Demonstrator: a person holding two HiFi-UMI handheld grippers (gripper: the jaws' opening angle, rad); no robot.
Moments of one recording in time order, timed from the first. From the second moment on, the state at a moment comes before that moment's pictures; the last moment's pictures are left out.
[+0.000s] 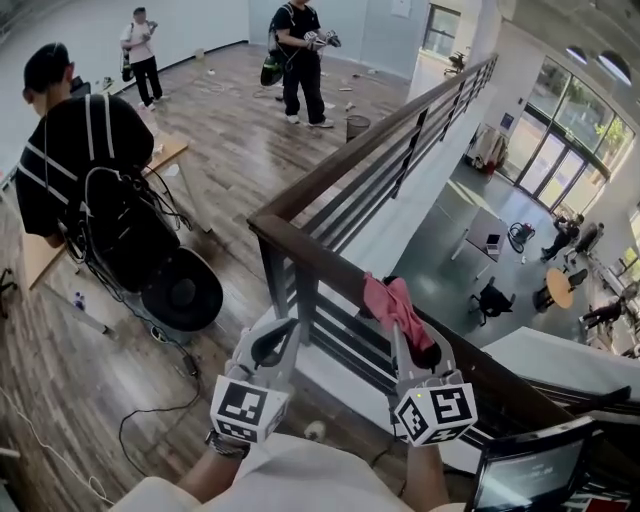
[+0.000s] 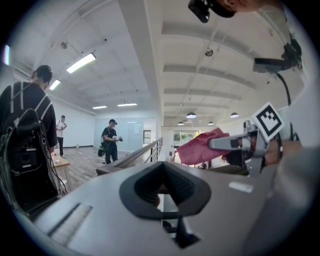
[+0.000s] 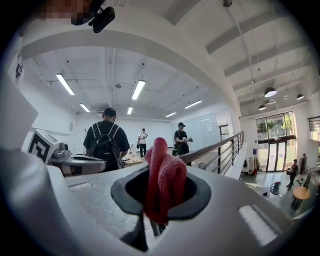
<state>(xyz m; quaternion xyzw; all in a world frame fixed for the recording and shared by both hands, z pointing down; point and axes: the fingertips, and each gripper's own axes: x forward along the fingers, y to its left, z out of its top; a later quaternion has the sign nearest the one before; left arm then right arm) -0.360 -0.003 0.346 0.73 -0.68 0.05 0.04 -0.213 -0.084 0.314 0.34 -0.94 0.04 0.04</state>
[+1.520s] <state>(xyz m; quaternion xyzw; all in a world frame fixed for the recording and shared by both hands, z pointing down) -0.467 -0.098 0.349 0.78 -0.62 0.01 0.06 -0.364 -0.170 0.354 0.36 -0.92 0.00 0.14</state>
